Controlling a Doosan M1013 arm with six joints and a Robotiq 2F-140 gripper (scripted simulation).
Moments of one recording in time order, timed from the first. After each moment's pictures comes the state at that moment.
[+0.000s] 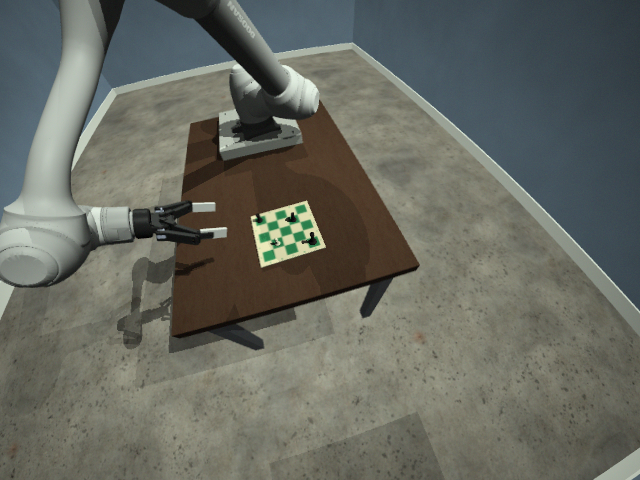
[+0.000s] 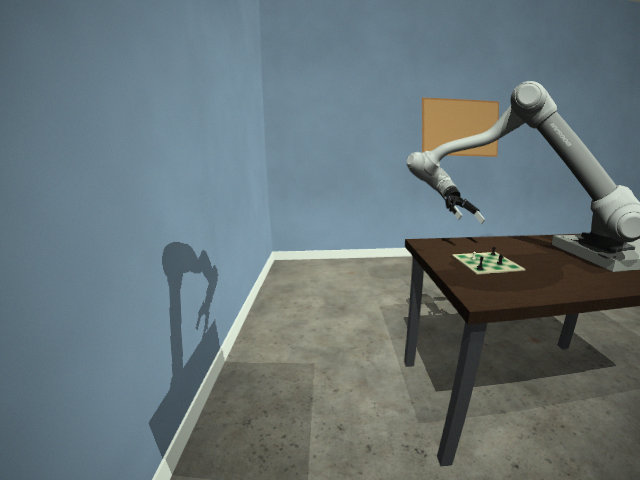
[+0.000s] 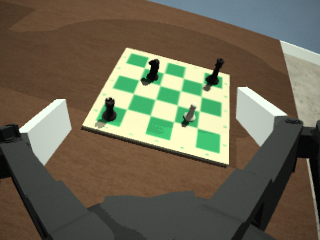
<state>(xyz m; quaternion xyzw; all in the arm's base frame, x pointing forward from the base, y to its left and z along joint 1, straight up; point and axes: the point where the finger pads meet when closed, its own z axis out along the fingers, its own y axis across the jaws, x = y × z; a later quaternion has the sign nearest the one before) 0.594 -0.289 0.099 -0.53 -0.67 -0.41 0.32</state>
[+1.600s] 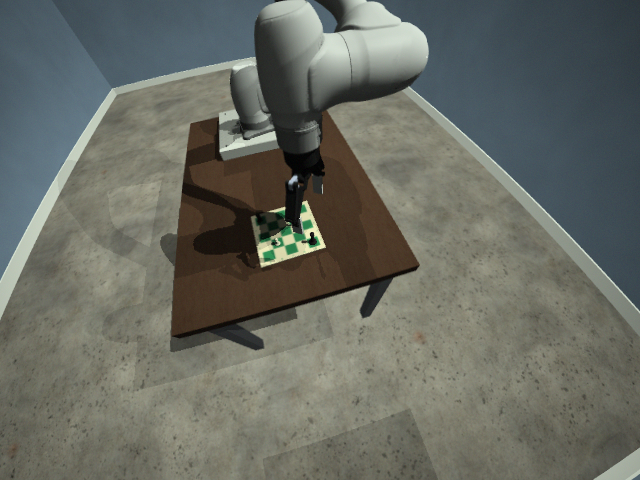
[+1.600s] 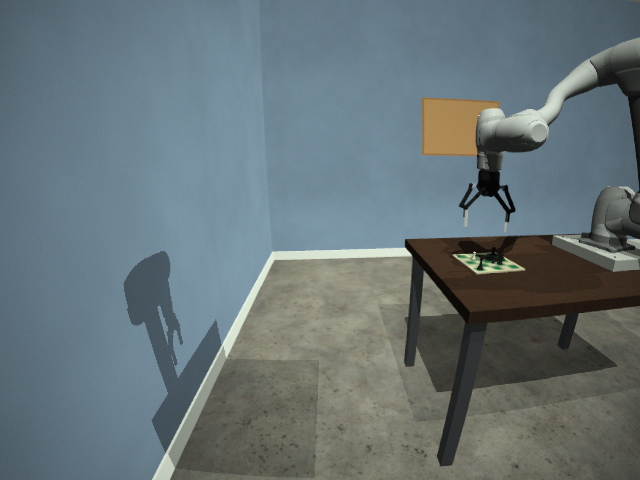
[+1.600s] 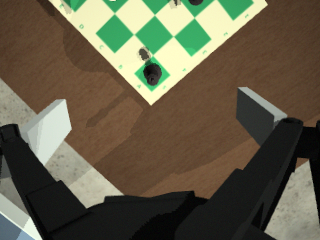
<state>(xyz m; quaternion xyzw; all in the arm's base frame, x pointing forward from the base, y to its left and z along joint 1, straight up) 0.714 -0.045 0.125 0.37 -0.93 0.00 0.00</state>
